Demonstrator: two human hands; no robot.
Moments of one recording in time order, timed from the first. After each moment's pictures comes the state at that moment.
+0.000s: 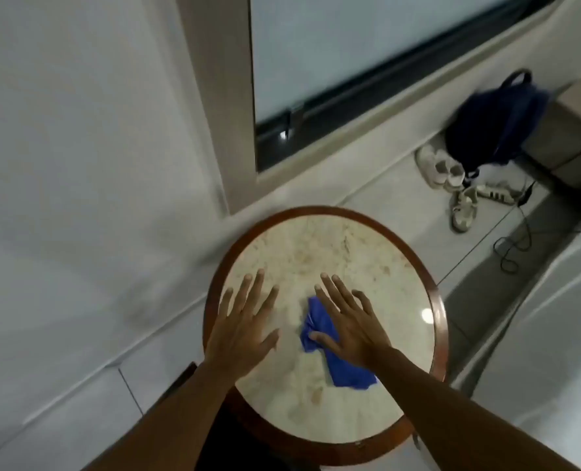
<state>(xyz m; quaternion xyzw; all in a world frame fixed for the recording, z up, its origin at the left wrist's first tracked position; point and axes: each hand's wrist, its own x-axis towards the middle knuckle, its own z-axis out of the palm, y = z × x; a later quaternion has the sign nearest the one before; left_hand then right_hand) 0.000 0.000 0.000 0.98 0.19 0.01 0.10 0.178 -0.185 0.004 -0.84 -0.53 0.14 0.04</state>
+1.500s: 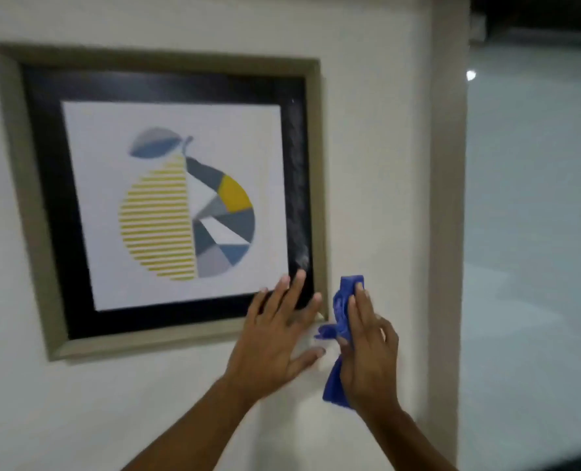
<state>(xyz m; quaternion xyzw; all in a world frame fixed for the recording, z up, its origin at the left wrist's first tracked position) -0.148 0.193 0.620 0.86 0.21 0.37 -0.29 0.018 0.114 0.584 -0.51 -0.58 -0.32 0.55</state>
